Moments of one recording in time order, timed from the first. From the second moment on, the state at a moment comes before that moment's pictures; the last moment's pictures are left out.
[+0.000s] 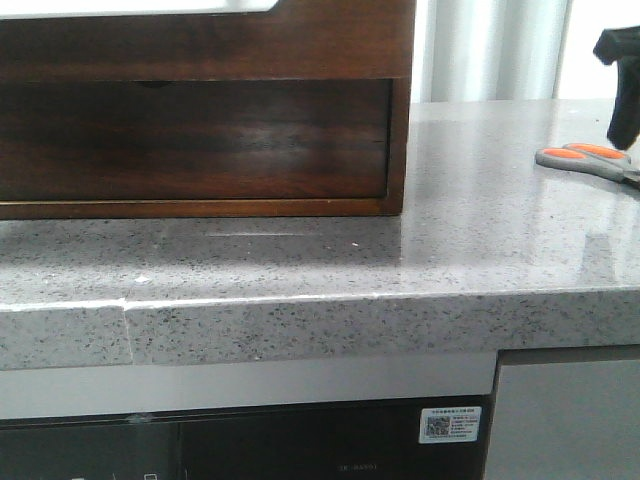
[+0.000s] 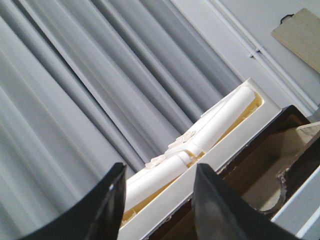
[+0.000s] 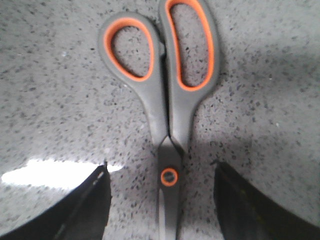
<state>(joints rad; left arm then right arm) -0.32 0.17 -0.36 0.97 -0.26 -0.34 -0.13 1.71 -1.35 0.19 0.85 -0.28</state>
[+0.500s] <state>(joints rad) -0.32 0.17 -0.36 0.97 -0.24 -0.34 -0.13 1.79 -1.37 0.19 0.86 -0.28</state>
